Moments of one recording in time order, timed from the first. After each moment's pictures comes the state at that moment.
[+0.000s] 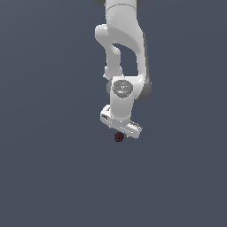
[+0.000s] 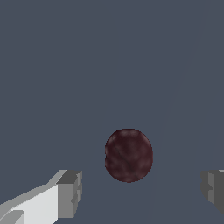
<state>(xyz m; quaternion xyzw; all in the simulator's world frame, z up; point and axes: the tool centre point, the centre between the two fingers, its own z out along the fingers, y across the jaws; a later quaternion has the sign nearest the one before) 0.005 0.029 0.082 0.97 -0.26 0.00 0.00</state>
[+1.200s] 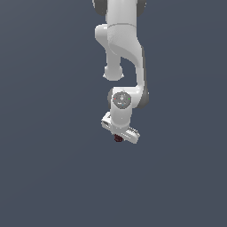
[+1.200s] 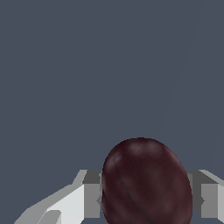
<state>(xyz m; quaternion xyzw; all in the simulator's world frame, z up) 0.005 0.031 0.029 0.96 -0.27 0.00 0.00</state>
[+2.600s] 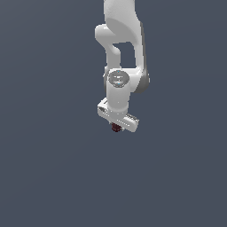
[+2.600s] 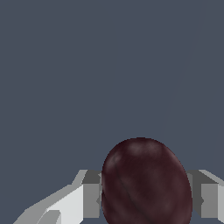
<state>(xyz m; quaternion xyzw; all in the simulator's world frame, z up) -0.018 0.017 0.102 0.96 -0.27 0.00 0.00</state>
